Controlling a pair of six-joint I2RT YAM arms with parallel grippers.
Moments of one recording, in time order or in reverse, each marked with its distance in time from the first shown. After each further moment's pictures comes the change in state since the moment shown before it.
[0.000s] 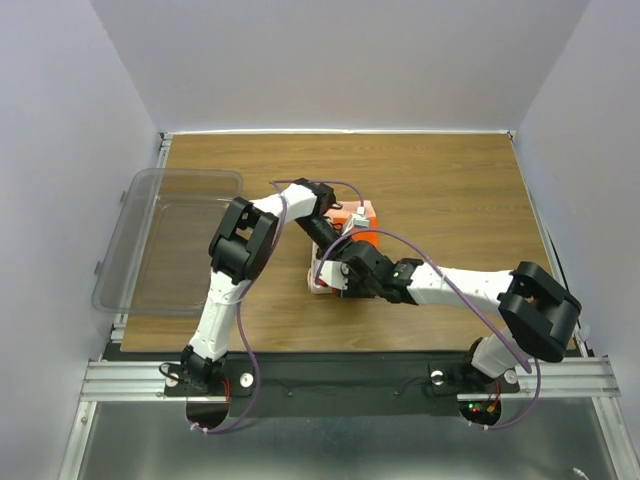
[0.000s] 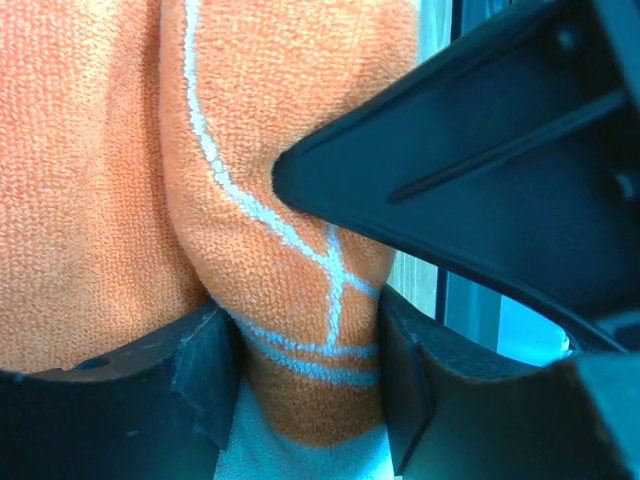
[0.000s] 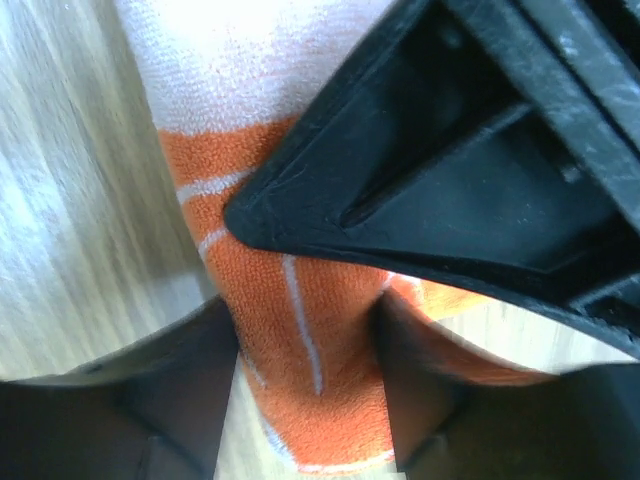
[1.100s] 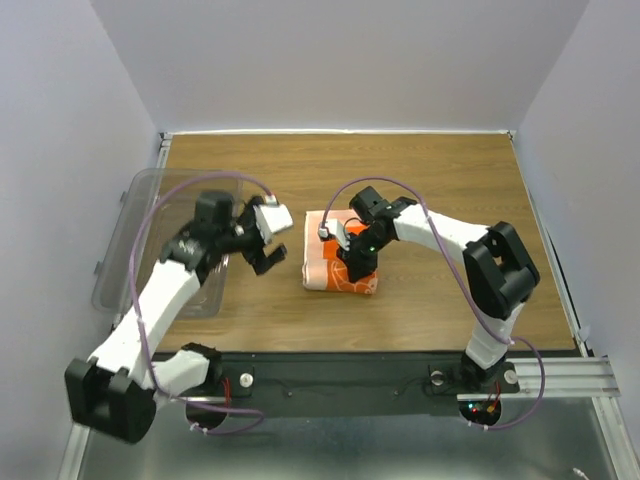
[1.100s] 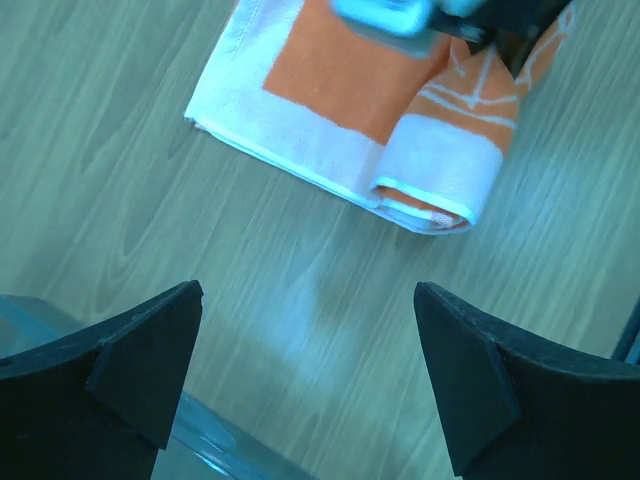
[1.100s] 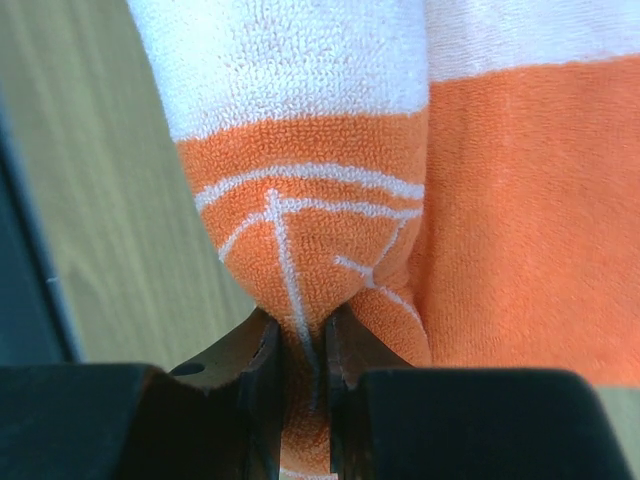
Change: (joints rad) left arm 0.318 -1.203 -0.771 0.586 -0.422 -0.134; right arm -0.296 0.275 0.415 -0.464 -0.663 0.014
